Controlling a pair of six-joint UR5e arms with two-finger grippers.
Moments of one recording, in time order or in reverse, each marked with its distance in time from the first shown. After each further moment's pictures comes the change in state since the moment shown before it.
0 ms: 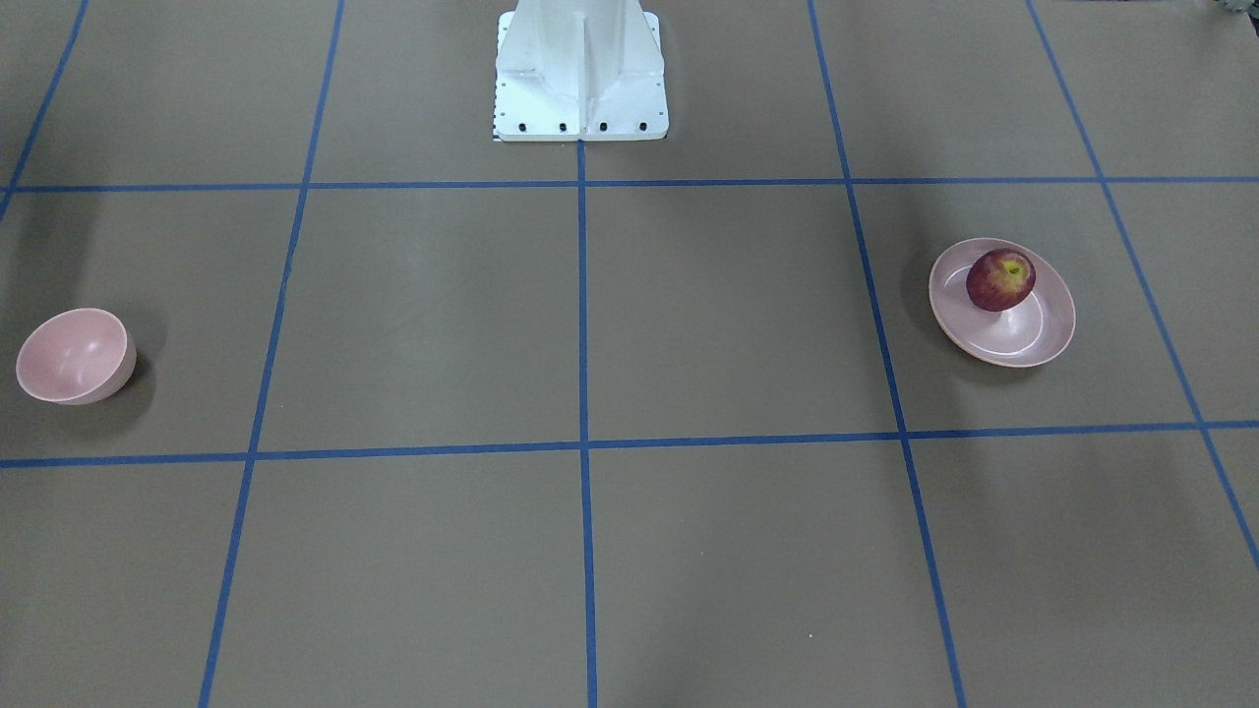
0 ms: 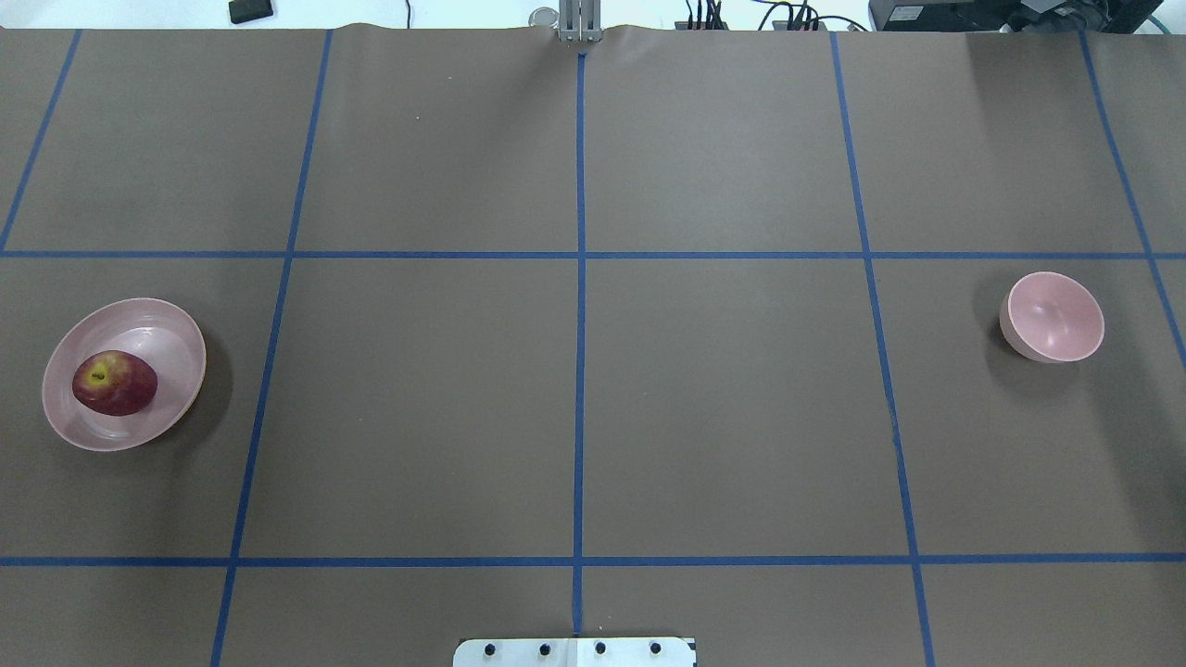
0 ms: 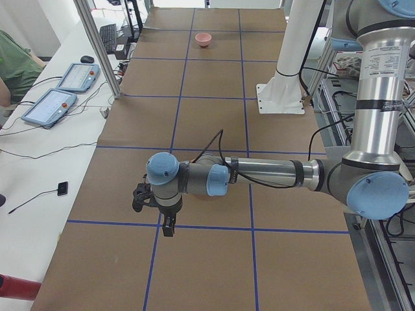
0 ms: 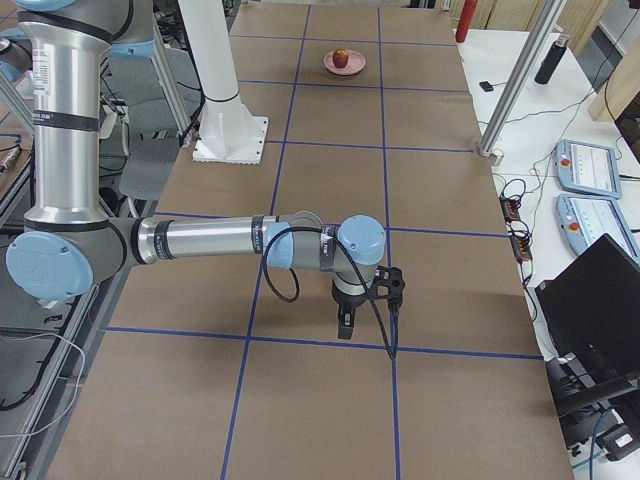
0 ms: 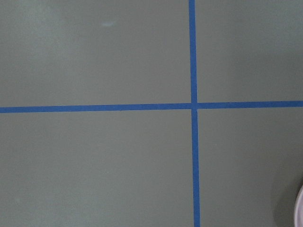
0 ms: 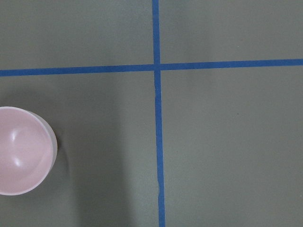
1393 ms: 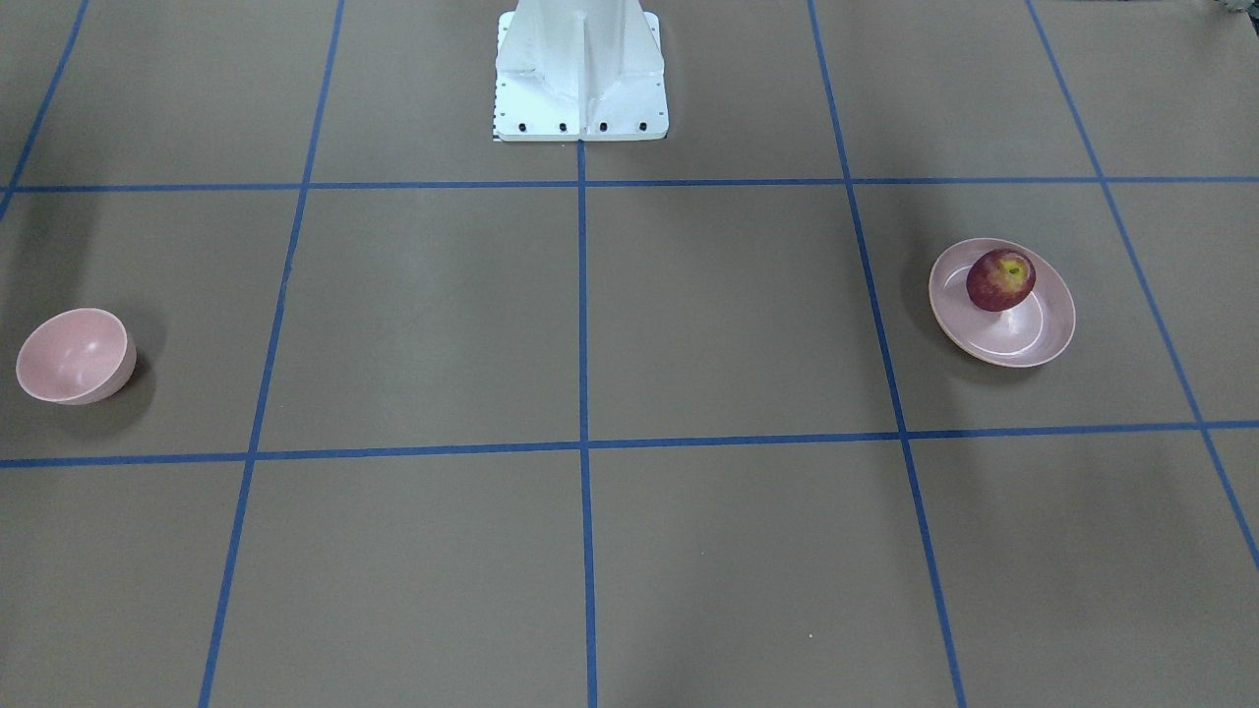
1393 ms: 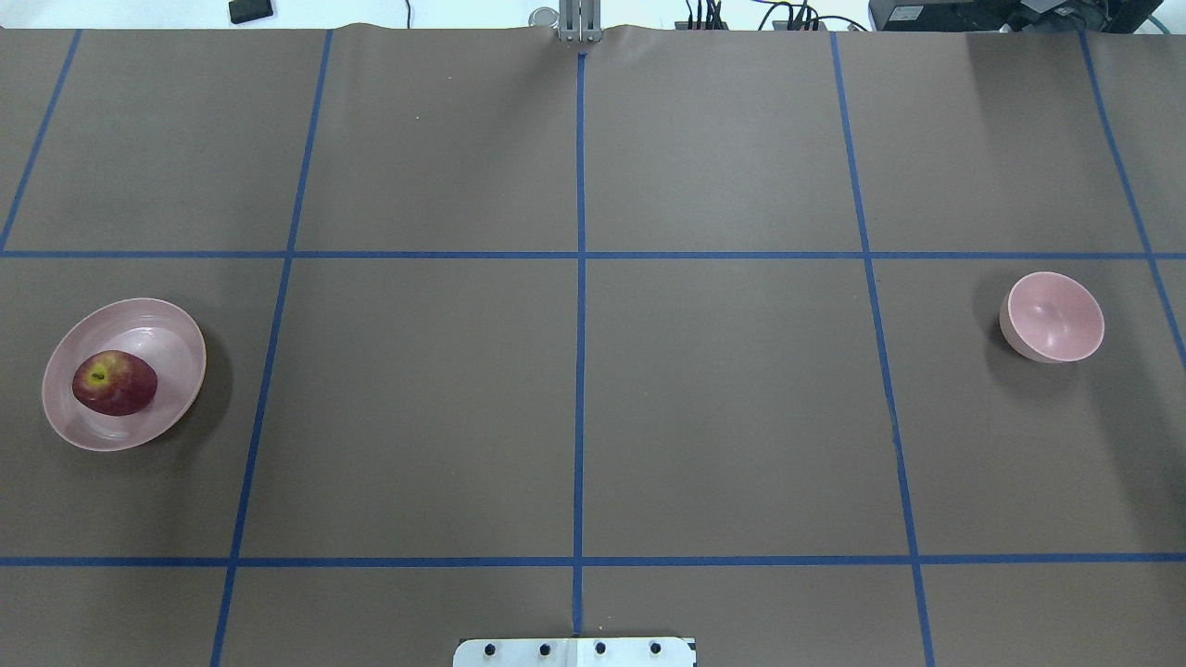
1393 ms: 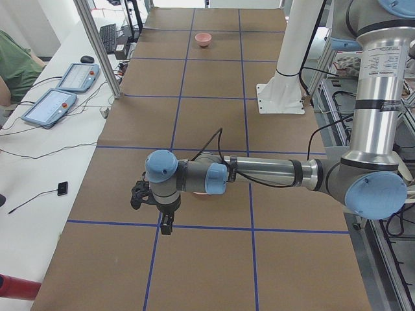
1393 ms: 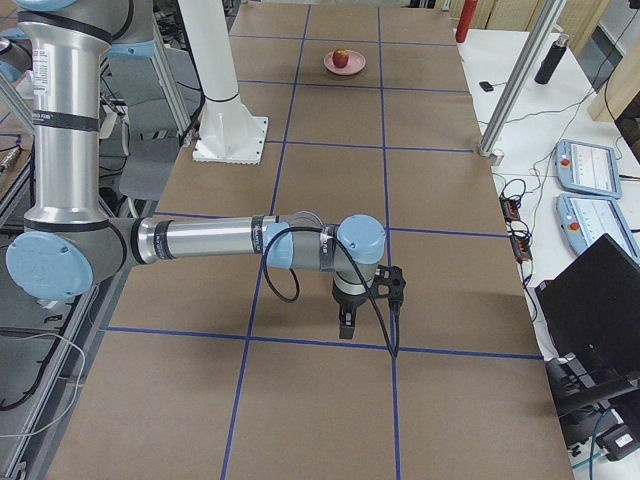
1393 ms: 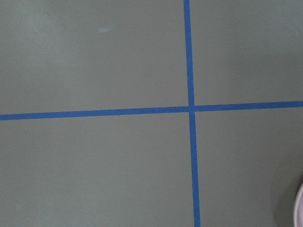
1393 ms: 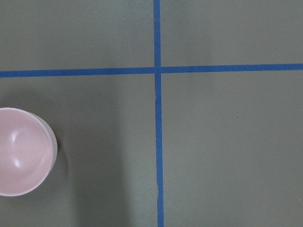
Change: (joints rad) left arm 0.005 -0.010 -0.002 -0.003 0.001 0.004; right arm 0.000 0.000 0.001 0.013 -0.005 -0.004
